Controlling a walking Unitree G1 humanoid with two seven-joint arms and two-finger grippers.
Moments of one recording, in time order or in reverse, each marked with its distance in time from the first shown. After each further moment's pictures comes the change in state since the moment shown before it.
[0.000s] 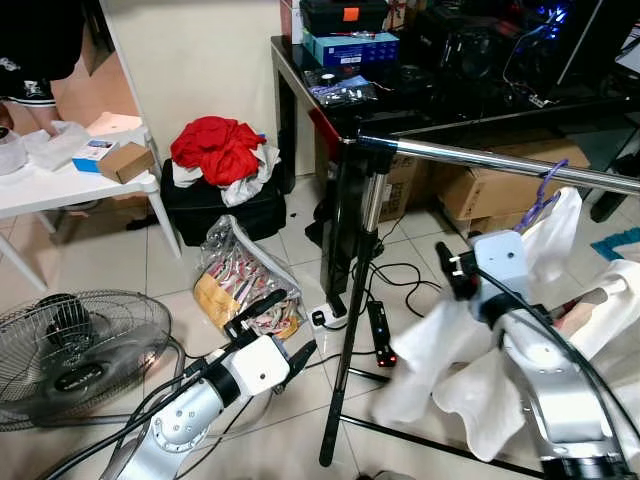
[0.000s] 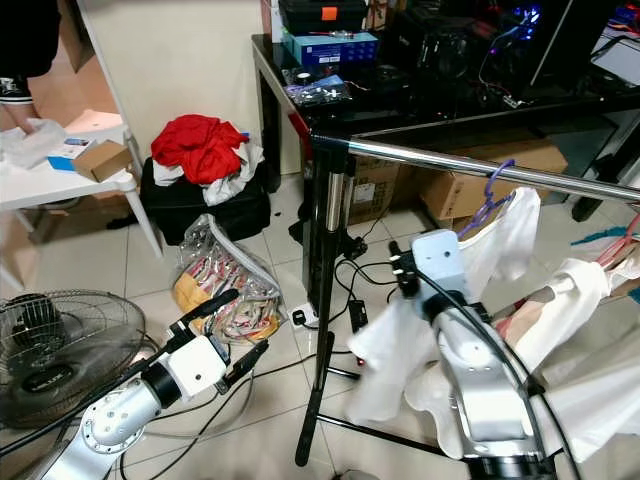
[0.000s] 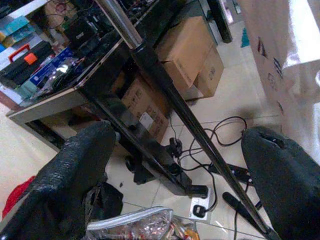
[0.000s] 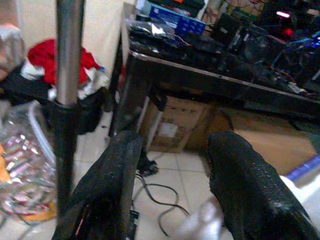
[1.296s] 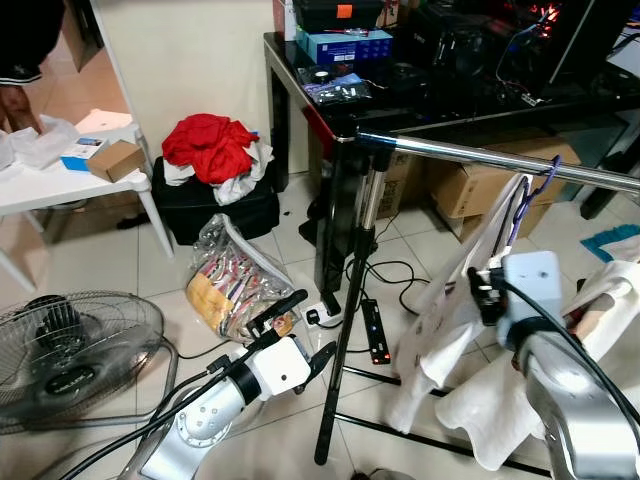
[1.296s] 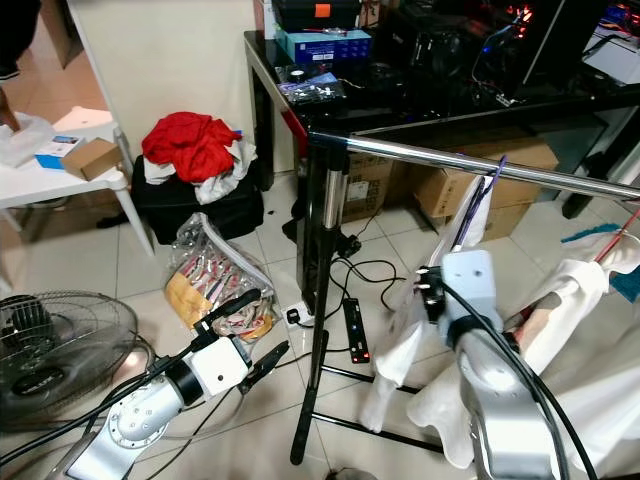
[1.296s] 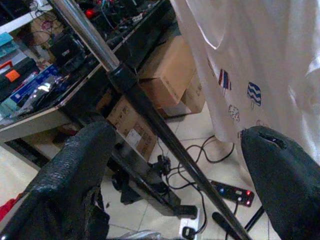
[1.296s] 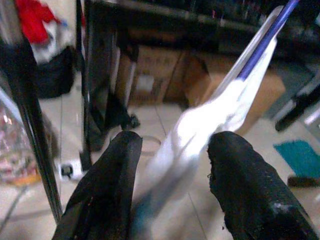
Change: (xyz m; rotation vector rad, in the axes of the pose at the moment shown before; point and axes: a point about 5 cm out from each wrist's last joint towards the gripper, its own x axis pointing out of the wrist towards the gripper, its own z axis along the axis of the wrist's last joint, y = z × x) left arm 0.021 -0.013 0.008 -0.013 -0.061 -0.023; right arm -0.027 -0.009 -0.014 0.066 0.210 -0.116
